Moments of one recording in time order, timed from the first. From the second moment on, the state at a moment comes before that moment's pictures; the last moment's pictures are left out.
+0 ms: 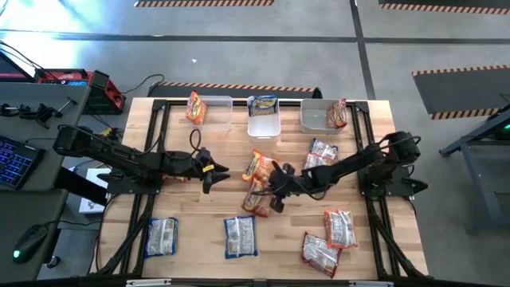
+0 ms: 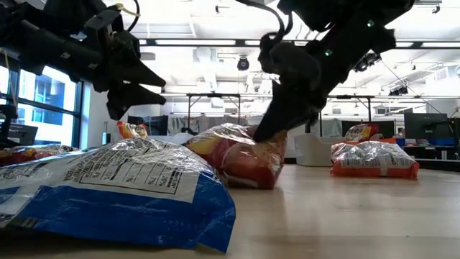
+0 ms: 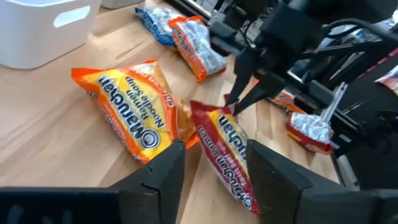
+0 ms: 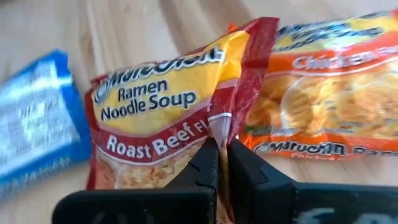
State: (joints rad) left arm -0.08 1.11 0.24 0.55 -0.12 -0.60; right arm 0.22 1.73 0.88 0.05 0.26 0.51
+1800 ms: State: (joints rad) left arm -0.13 1.52 0.33 0.71 -0.13 -0.20; right arm 0.29 1.73 0.88 0.33 0.54 0.31
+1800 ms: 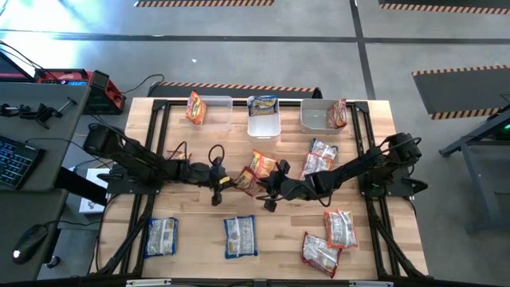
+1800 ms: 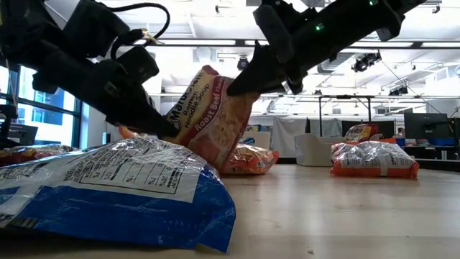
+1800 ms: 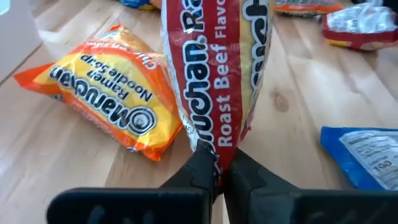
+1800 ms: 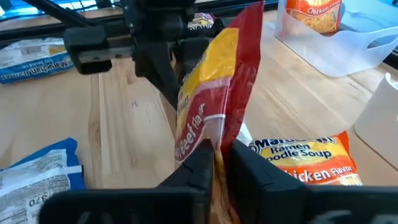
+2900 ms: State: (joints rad) left arm -0.02 1.28 0.76 -0.09 -0.02 0.60; right arm 0.08 1.53 1.41 -0.66 0.11 0.38
